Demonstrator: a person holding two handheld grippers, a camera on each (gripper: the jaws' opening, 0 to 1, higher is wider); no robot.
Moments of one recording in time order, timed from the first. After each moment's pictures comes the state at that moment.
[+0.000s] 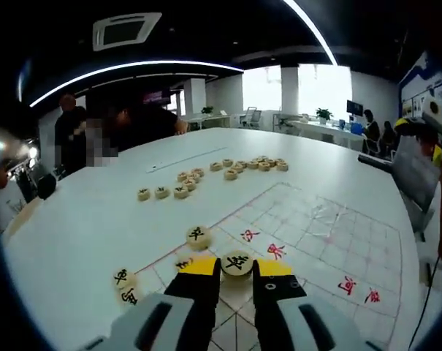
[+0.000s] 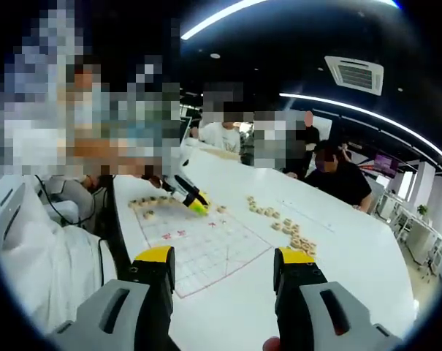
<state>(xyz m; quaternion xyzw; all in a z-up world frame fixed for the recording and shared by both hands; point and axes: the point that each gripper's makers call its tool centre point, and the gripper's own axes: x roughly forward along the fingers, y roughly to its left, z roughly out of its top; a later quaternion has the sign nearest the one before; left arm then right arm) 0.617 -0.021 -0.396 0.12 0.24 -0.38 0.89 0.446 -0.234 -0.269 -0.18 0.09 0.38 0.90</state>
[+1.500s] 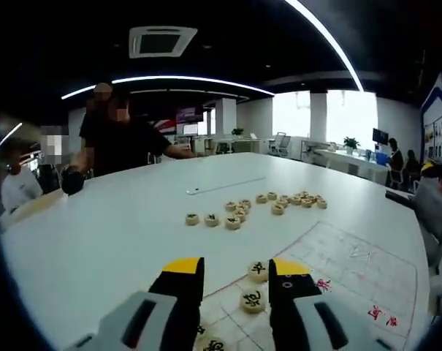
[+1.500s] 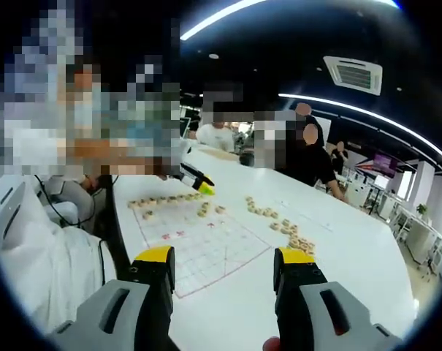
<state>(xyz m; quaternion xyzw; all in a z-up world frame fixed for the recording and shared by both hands) 0.672 0.020 -0.355 0.06 0.18 -0.30 0.93 0.445 -0.236 -0.267 -0.17 0.09 0.38 0.90</state>
